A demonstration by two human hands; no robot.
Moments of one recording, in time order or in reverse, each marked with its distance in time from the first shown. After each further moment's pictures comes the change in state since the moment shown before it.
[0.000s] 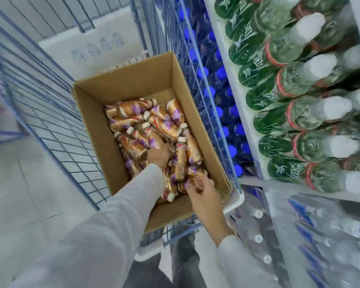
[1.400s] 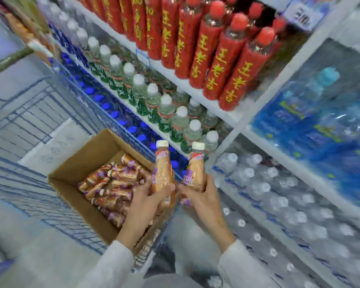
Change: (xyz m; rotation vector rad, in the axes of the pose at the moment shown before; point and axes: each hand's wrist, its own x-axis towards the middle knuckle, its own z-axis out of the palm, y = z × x) left_hand -0.342 -0.021 -0.064 0.169 -0.570 0.701; right_hand -0.174 0.009 -0.107 0.917 0.355 -0.167
